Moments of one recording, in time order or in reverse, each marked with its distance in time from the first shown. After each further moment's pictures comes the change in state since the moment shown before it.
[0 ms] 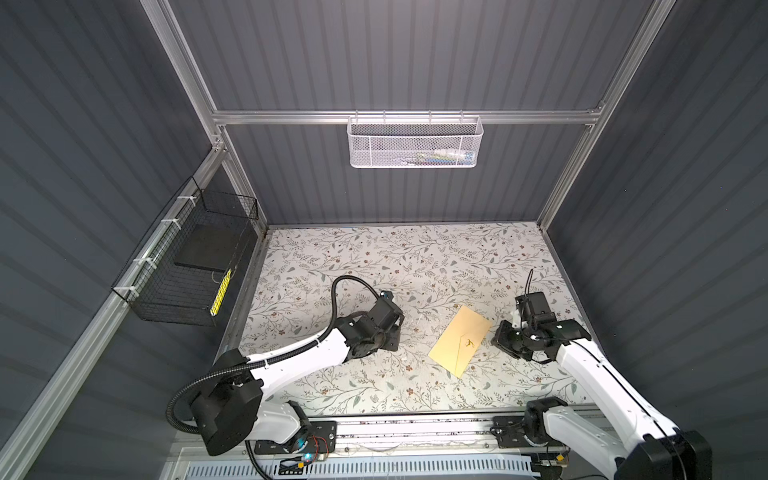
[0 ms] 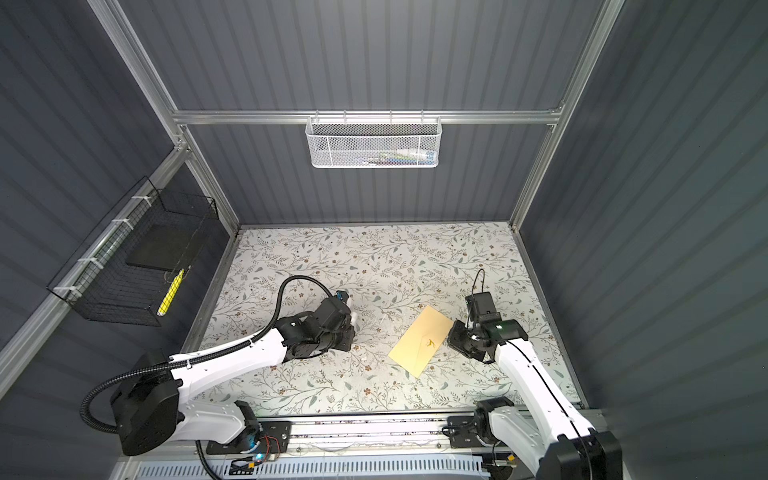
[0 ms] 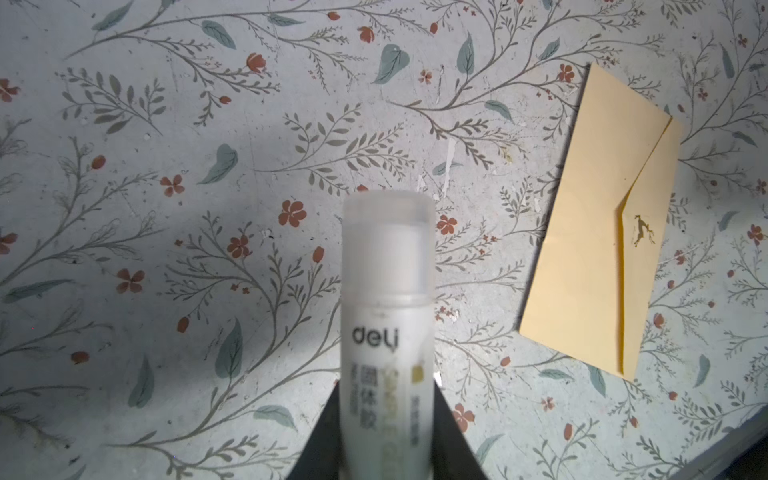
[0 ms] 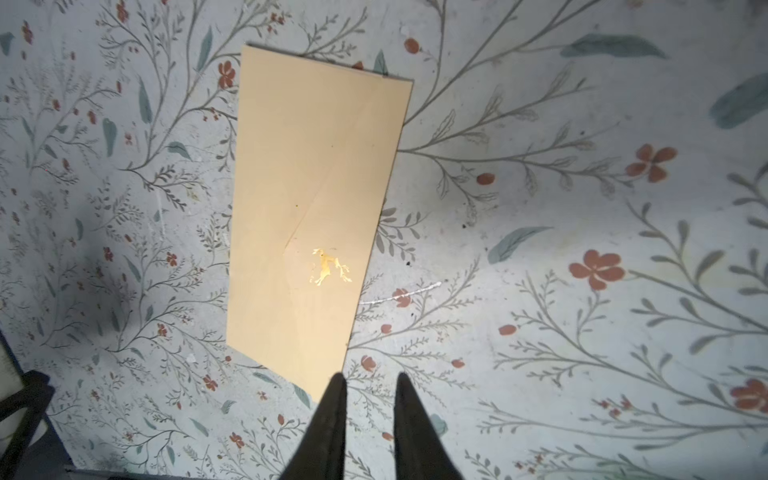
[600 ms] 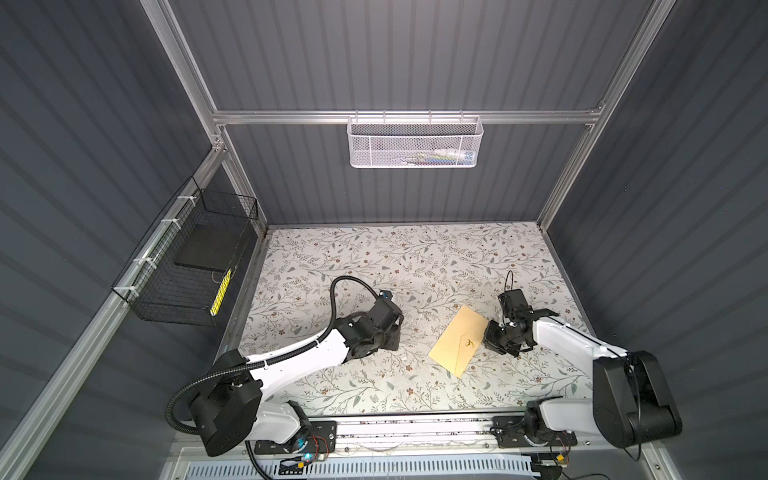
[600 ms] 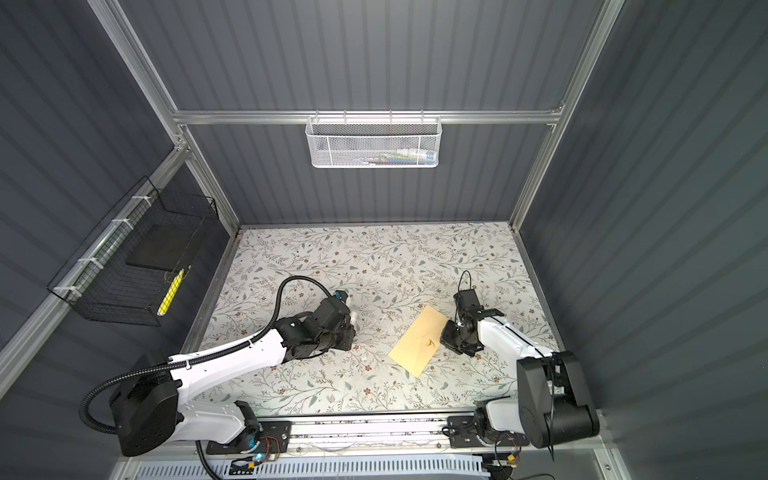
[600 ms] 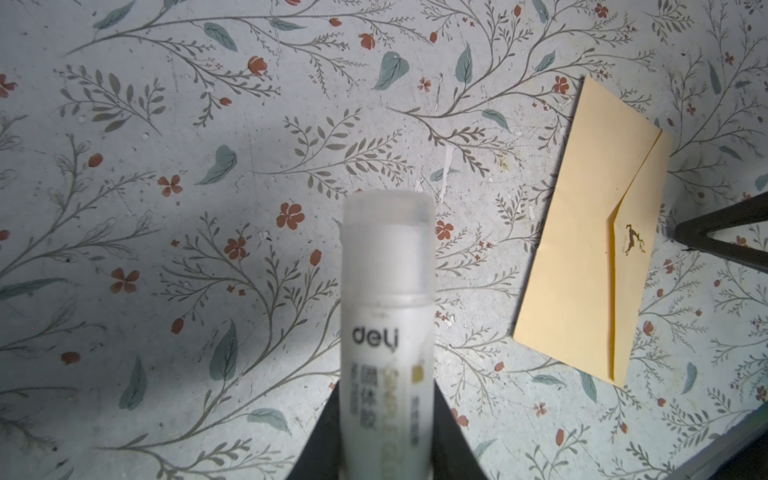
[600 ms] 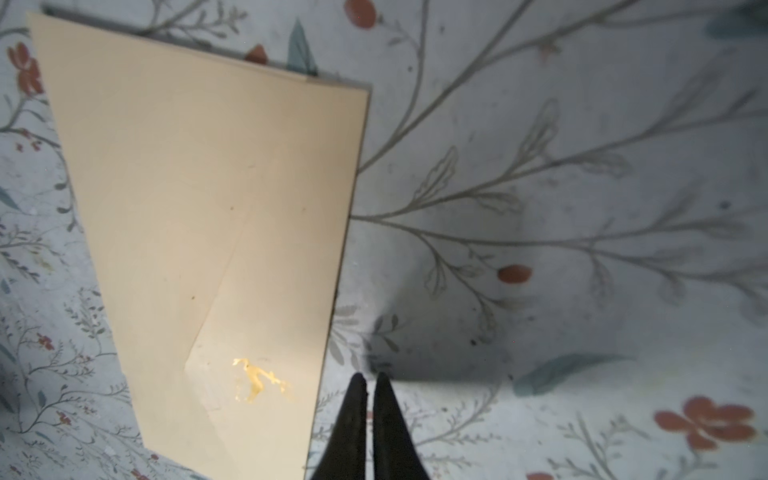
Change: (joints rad) left arm 0.000 -0.010 -0.013 0.020 0.001 -0.019; right arm 0.005 0.353 -0.024 0.228 0.025 -0.004
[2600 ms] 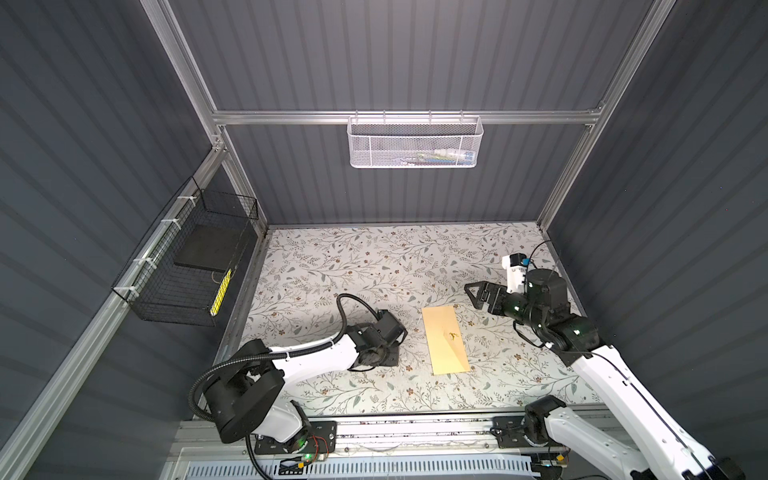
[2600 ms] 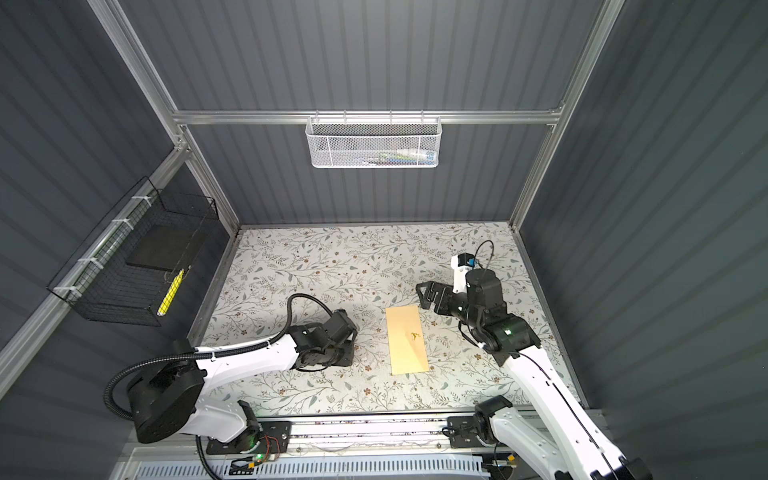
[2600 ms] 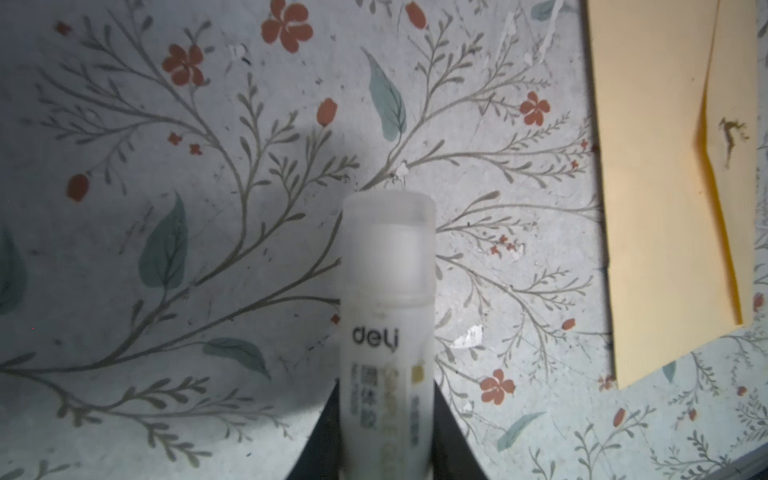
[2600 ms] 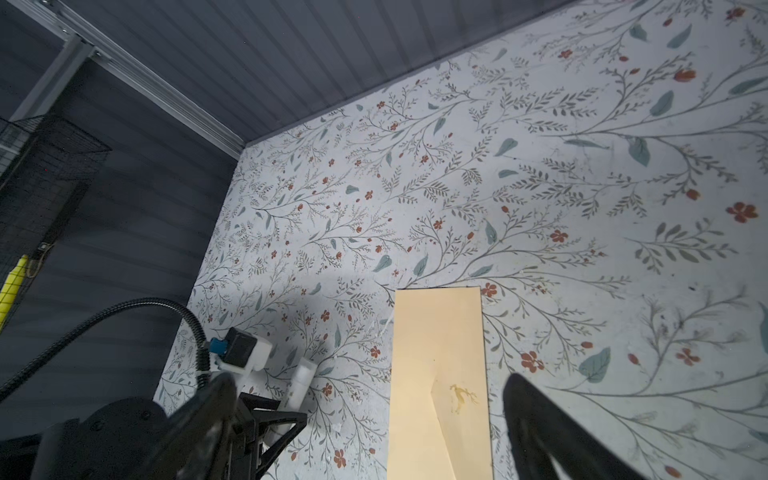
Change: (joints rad) left arm -0.055 0.117 -0.060 -0.031 0.058 -0.180; right arm 0.175 -0.510 0.242 0.097 -0.031 -0.126
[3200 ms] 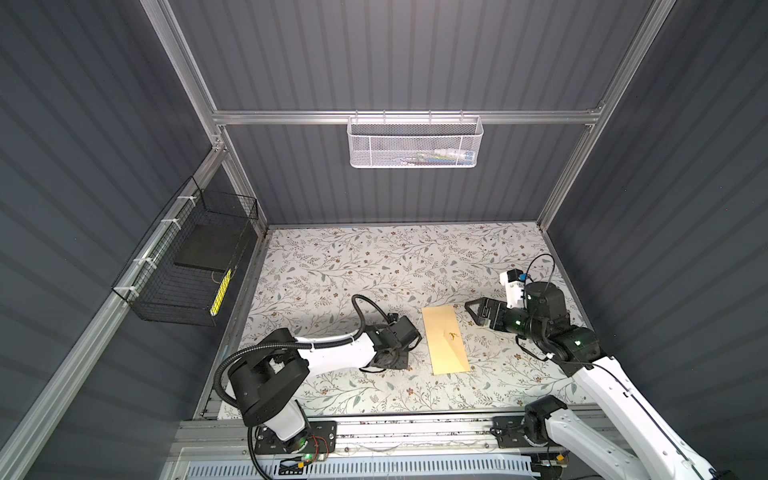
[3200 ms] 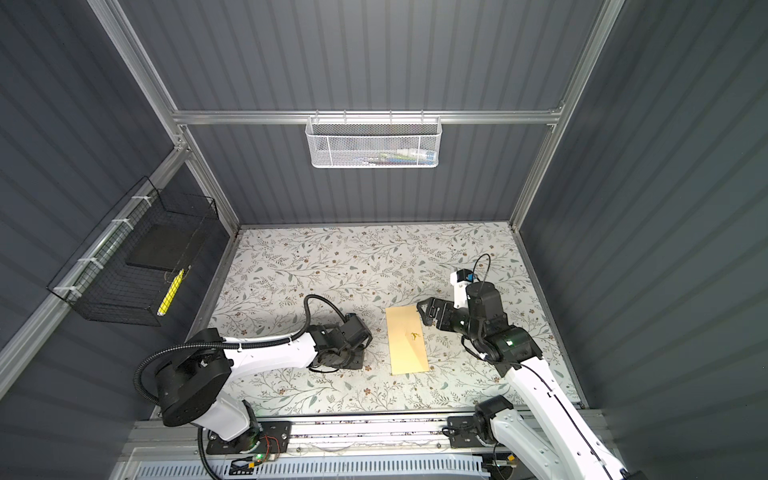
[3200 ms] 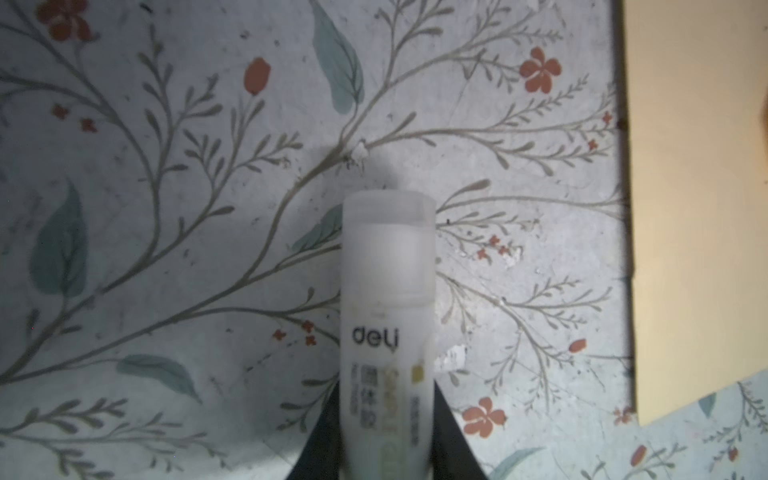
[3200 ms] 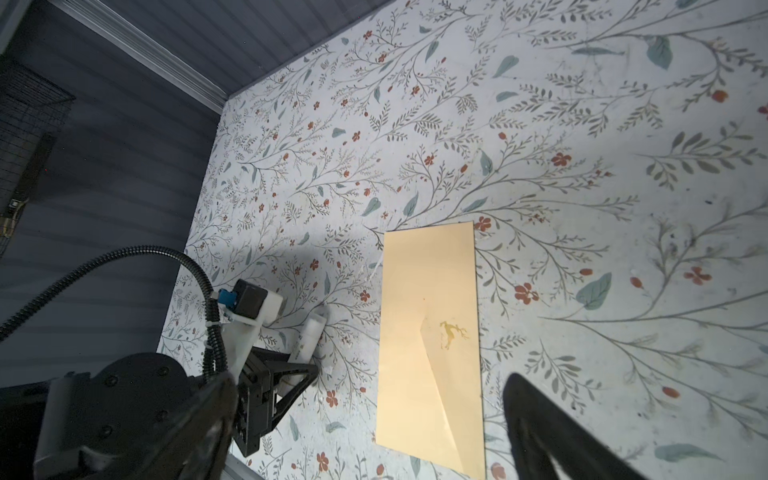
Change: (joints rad) left arm -0.058 0.124 0.078 -0.023 -0.037 -0.061; right arm -0.006 -0.056 -0.107 -0.093 -0.057 0.020
